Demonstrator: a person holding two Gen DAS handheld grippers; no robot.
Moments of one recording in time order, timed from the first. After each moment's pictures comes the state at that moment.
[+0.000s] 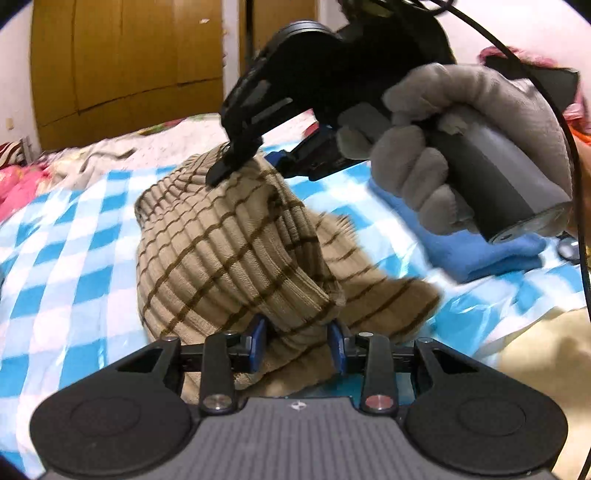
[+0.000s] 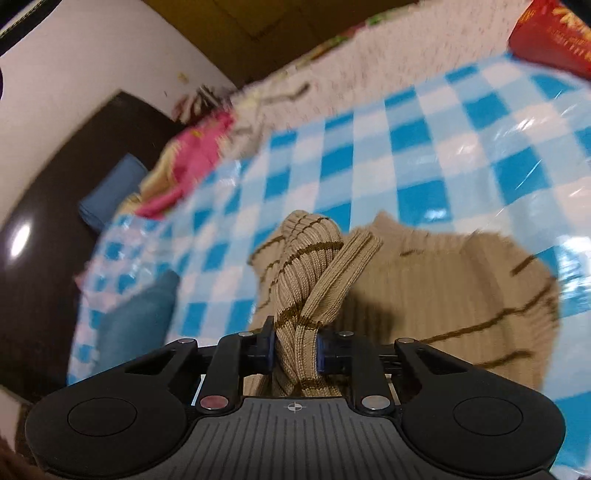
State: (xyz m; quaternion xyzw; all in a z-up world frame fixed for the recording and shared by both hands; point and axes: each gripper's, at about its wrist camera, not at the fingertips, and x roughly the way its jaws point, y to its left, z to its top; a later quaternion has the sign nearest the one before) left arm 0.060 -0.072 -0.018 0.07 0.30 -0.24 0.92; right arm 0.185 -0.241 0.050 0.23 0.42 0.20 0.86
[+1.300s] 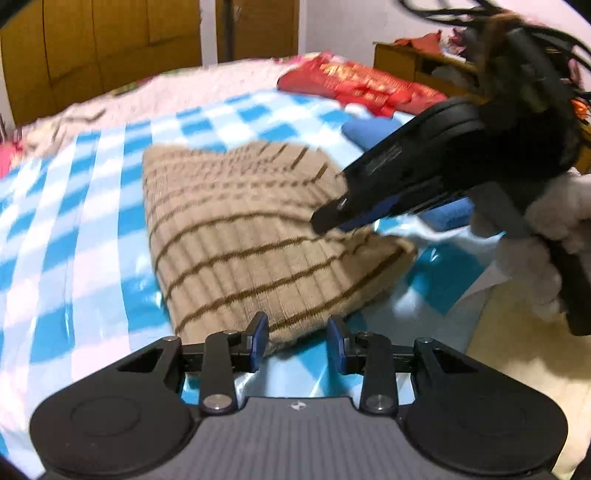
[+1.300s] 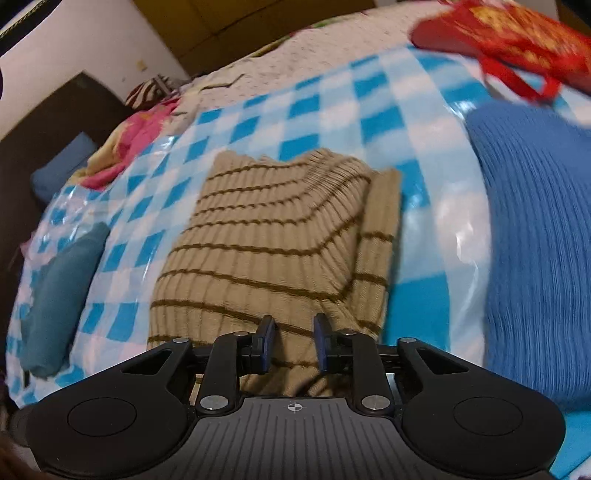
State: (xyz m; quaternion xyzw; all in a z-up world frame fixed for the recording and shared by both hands) left arm 0.061 -0.089 -0.038 0.09 0.39 -0.25 0.88; right arm 0.108 -0.295 -0.007 0.18 0.44 0.12 0.87
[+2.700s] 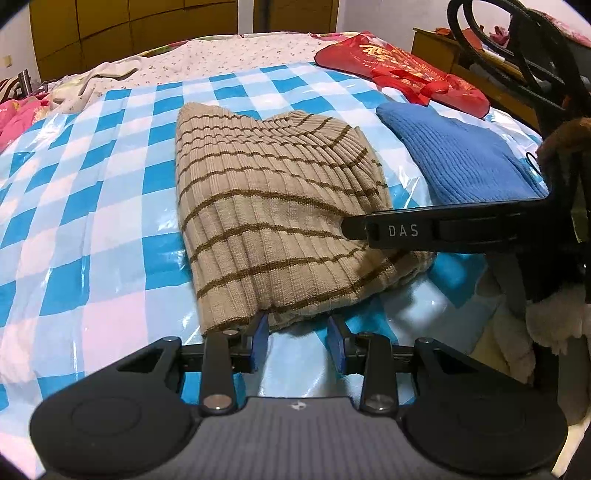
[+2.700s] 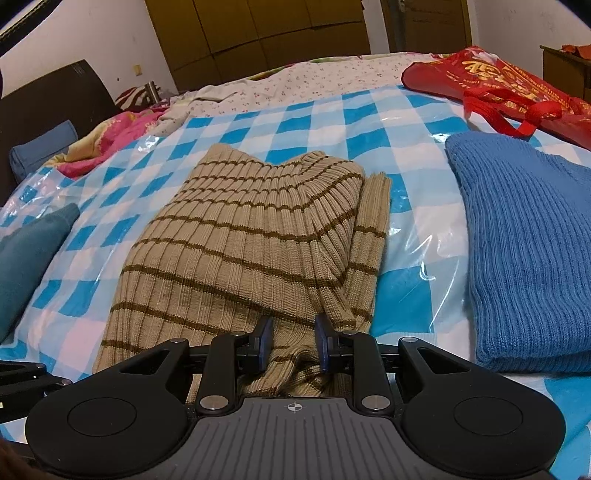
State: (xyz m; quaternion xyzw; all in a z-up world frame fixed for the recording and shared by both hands) left arm 0.068 -0.080 -0.037 0.06 0.43 -0.20 0.87; right arm 0.072 -0.258 -0.025 0.08 0.38 0.07 0.92
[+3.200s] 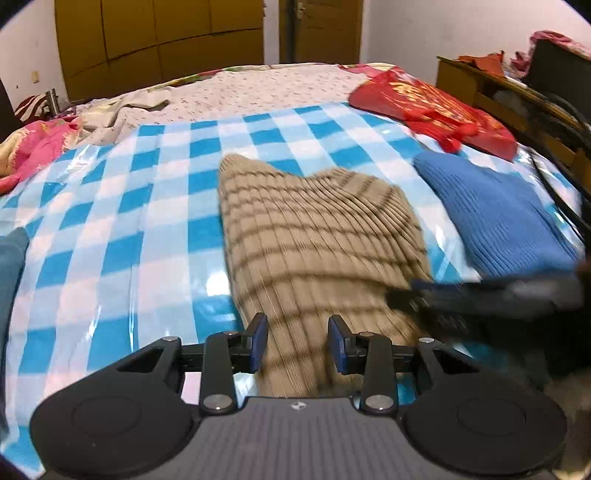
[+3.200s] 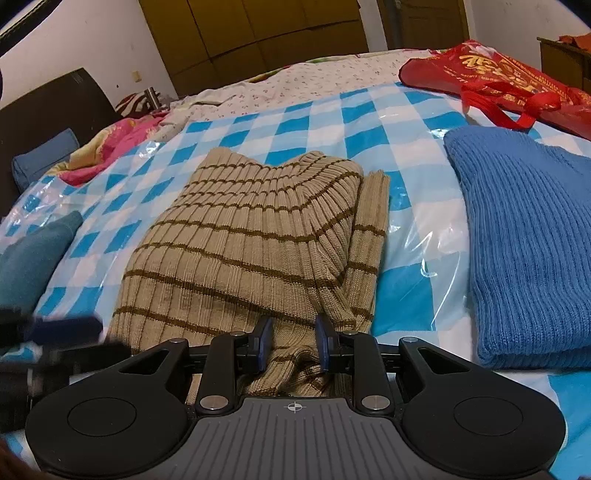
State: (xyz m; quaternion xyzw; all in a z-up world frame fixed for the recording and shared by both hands) left arm 0.105 -0.067 -0.005 0.06 0.39 -0.16 0.90; right arm 0.072 -0.264 -0.025 0.10 0.38 0.07 0.92
